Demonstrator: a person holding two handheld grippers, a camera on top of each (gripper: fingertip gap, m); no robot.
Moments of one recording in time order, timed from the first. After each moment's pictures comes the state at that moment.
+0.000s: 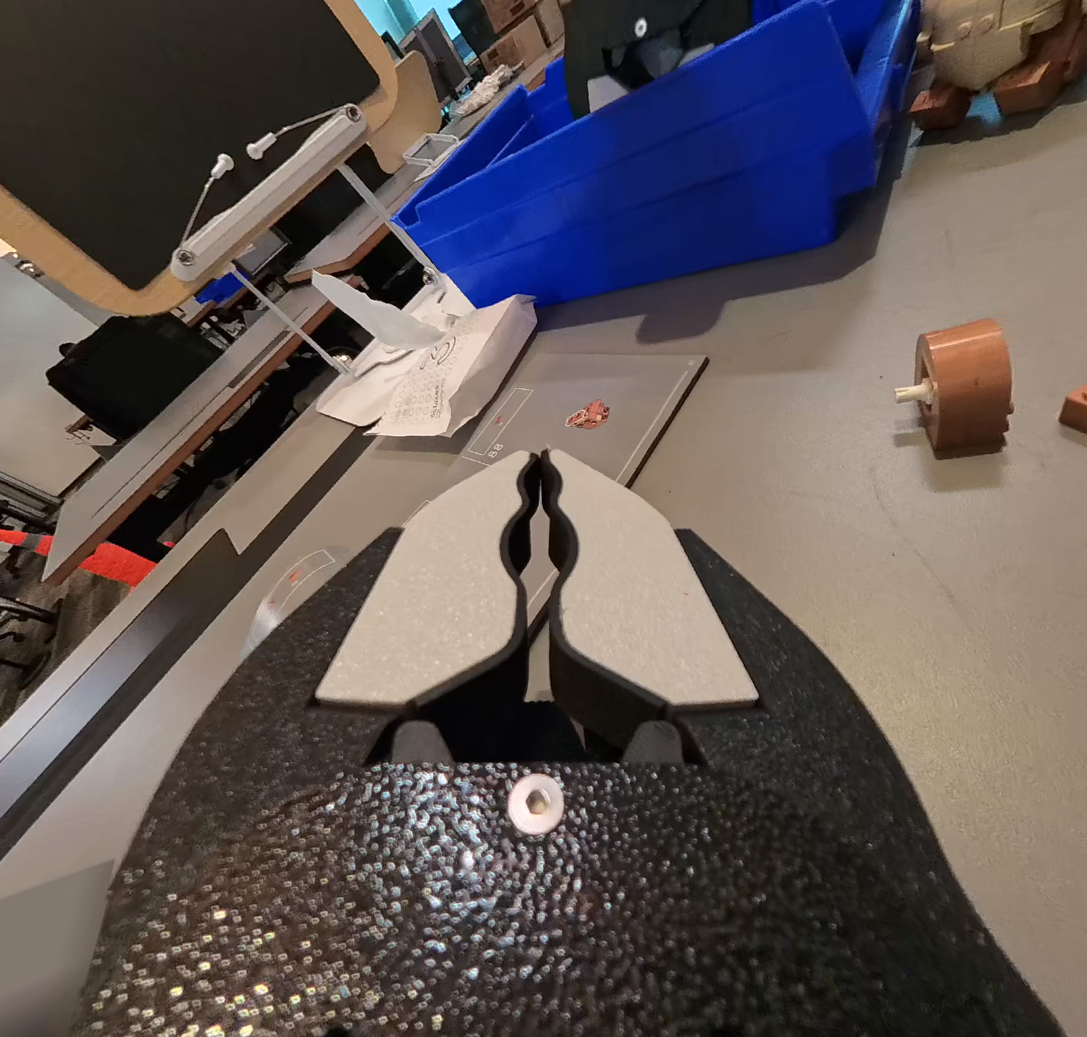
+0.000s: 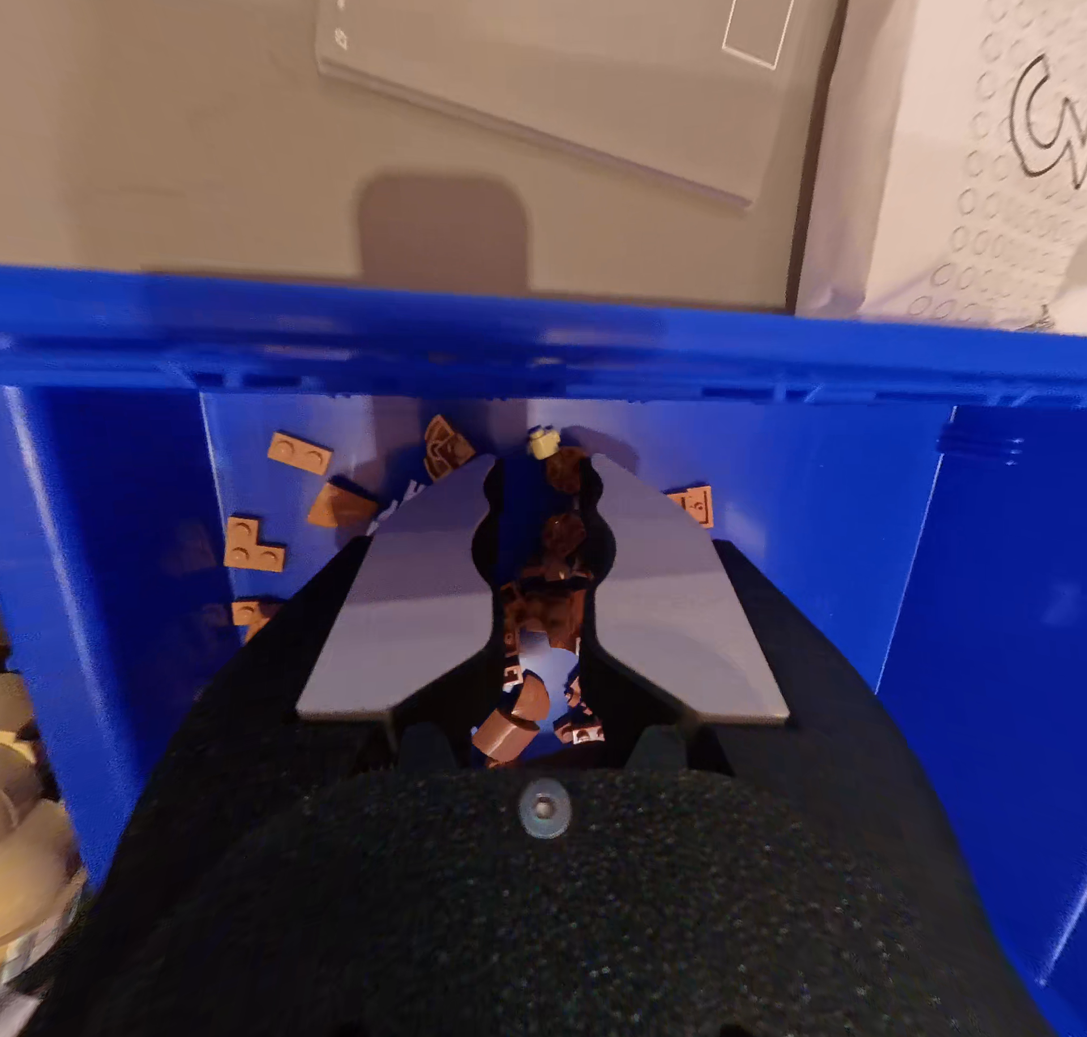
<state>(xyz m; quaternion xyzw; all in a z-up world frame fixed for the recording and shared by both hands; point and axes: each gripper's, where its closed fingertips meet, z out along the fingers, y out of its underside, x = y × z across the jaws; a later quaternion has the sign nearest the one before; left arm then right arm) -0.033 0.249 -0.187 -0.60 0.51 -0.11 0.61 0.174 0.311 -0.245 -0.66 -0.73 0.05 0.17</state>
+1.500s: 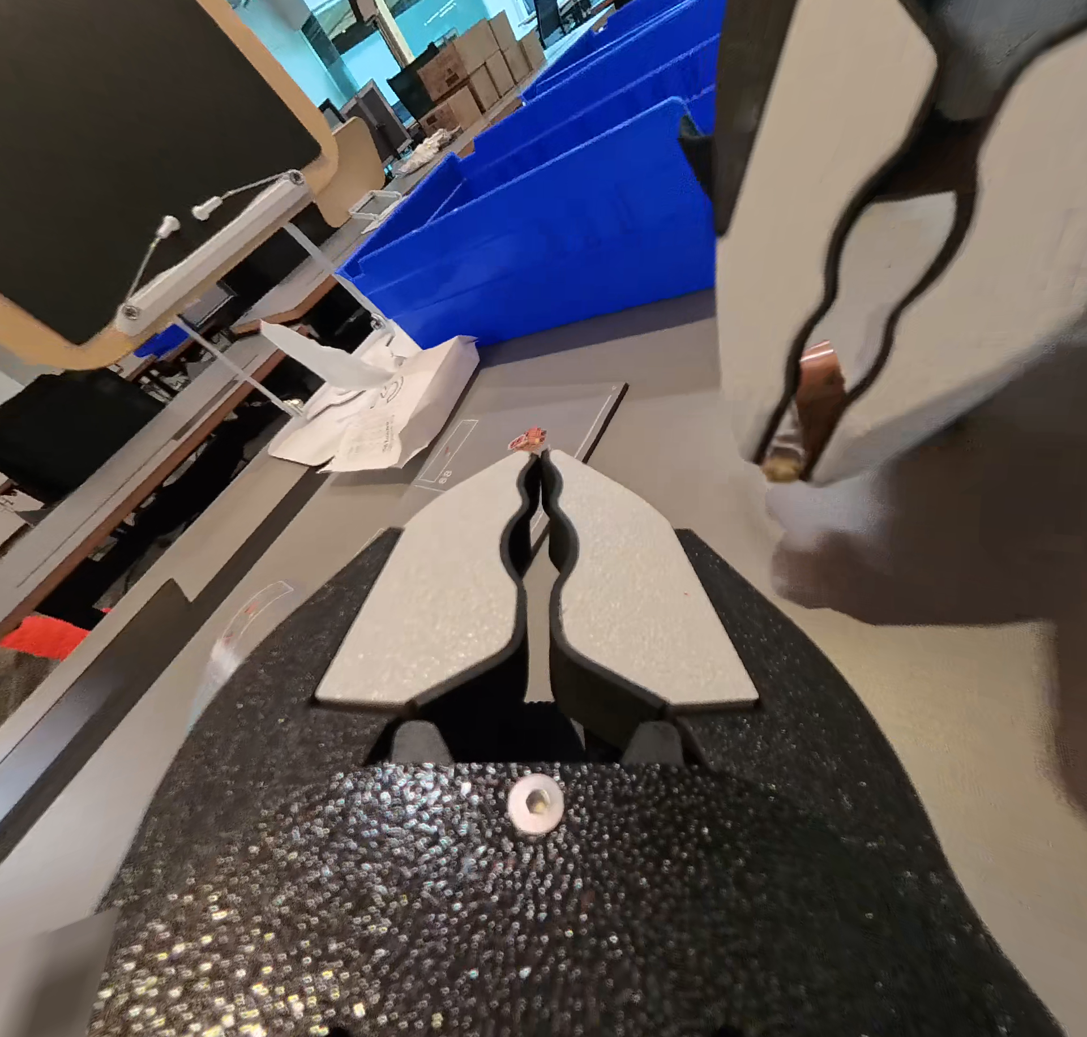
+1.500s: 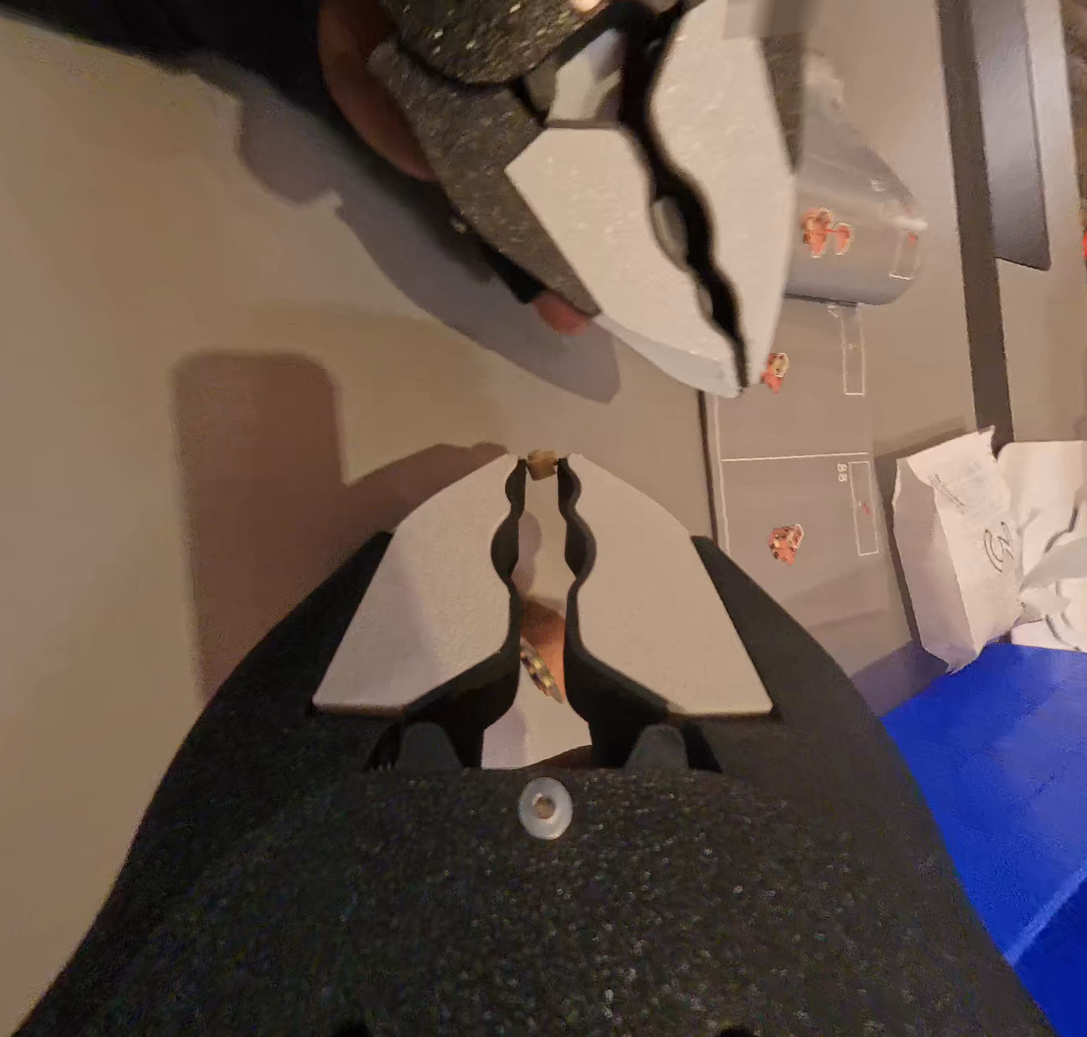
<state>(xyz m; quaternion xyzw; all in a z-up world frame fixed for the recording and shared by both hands) -0.031 0.217 -0.182 -0.57 0.54 -0.15 0.60 -0.028 0.154 -0.205 -0.69 -0.63 0.06 0.36</state>
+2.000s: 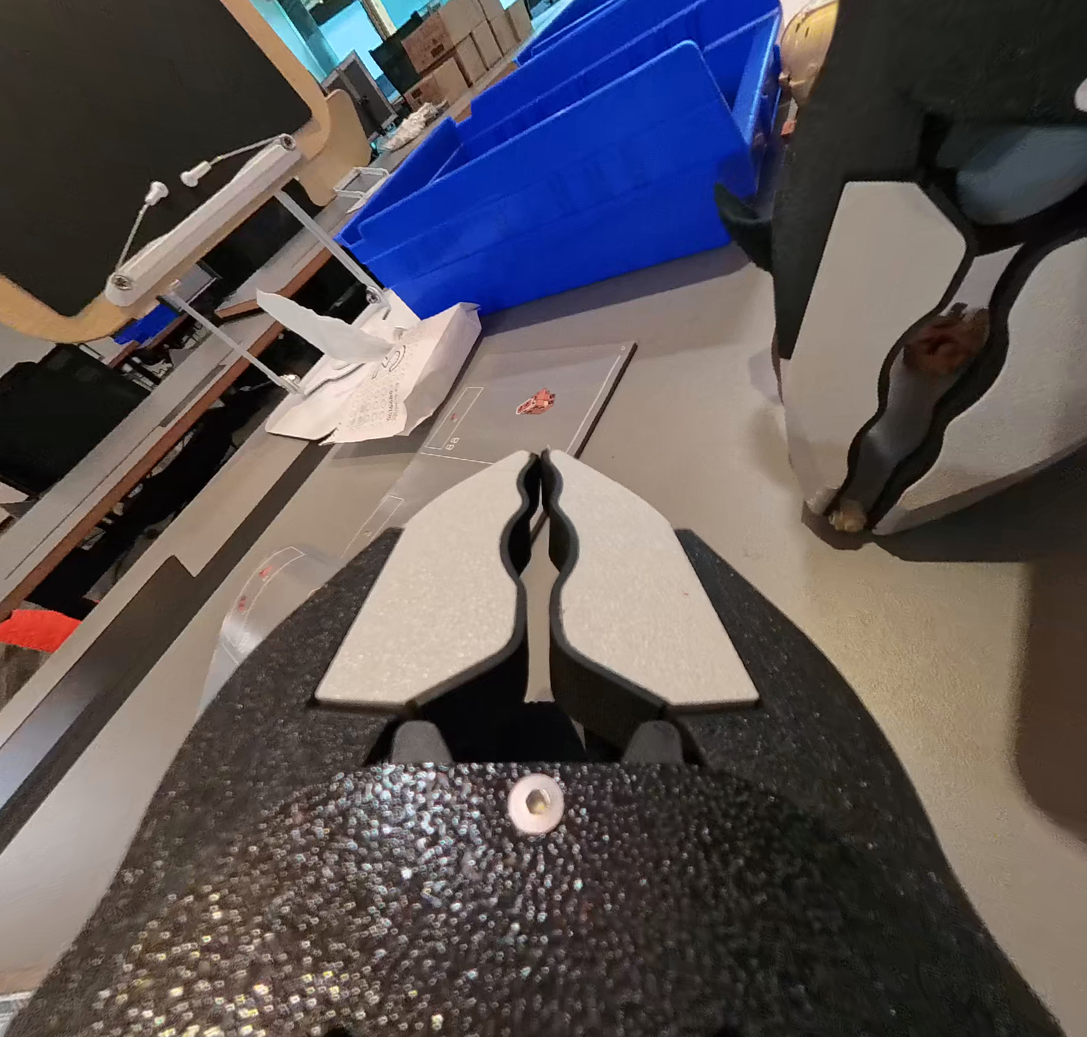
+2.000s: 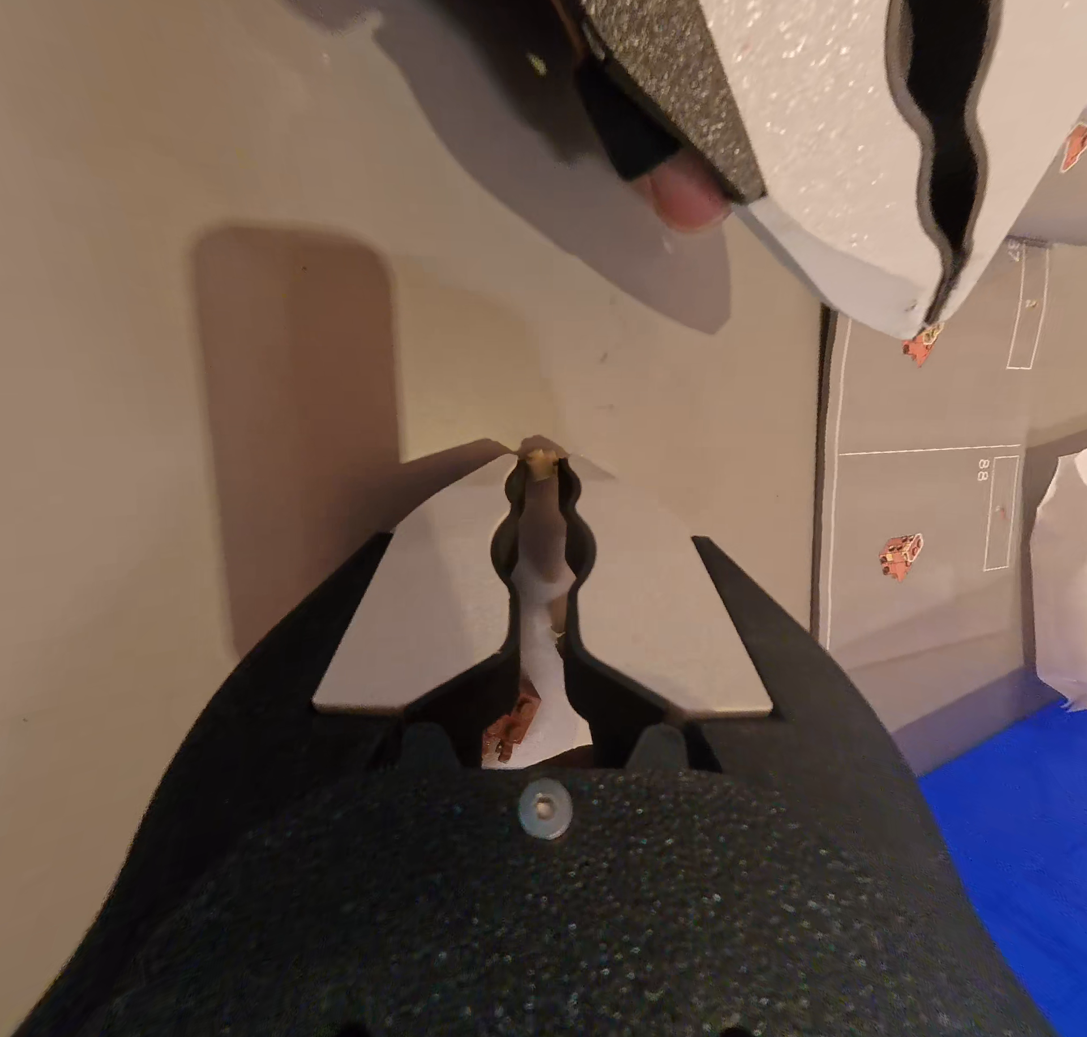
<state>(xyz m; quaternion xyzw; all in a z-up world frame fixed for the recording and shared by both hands) -0.048 0.222 -0.189 -0.57 0.55 -0.15 0.59 -0.033 0.145 -0.250 -0.71 -0.65 0.03 0.27</state>
